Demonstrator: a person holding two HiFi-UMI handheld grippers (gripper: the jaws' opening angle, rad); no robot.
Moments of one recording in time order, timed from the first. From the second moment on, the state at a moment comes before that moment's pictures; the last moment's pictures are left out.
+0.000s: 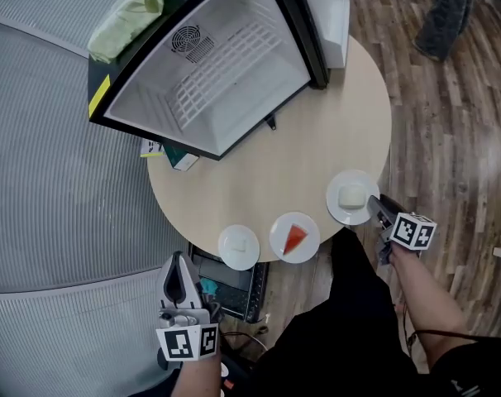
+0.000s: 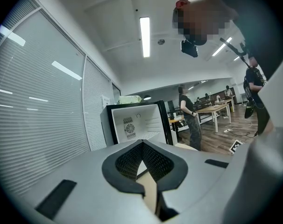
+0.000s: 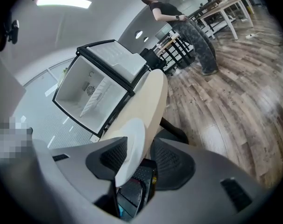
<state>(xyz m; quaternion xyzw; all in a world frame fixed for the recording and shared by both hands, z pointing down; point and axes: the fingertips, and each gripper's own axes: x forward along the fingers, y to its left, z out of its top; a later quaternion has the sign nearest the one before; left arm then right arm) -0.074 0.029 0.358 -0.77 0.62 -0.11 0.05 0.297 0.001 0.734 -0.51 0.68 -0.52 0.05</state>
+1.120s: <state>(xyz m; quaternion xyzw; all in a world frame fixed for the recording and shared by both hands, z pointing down) -0.082 0.008 0.352 -0.77 0.63 -0.08 0.05 0.281 -0.038 0.655 -0.47 0.65 -0.57 0.15</state>
